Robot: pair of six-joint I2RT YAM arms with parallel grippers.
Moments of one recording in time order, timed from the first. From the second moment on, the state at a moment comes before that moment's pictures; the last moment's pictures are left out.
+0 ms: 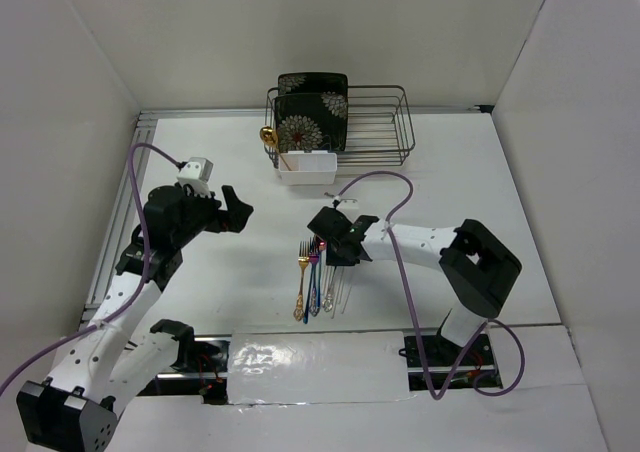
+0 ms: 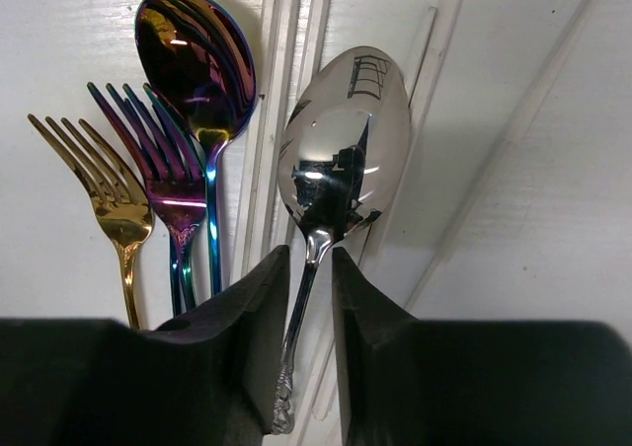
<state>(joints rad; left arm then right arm) -0.23 0.82 0.71 -0.25 0.20 -0.27 0.91 1.66 0.98 -0.50 0.33 0.88</state>
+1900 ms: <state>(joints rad) -0.21 0.86 0.70 -0.08 0.25 -0.21 0.53 1.91 1.50 0.58 -0.46 -0.14</state>
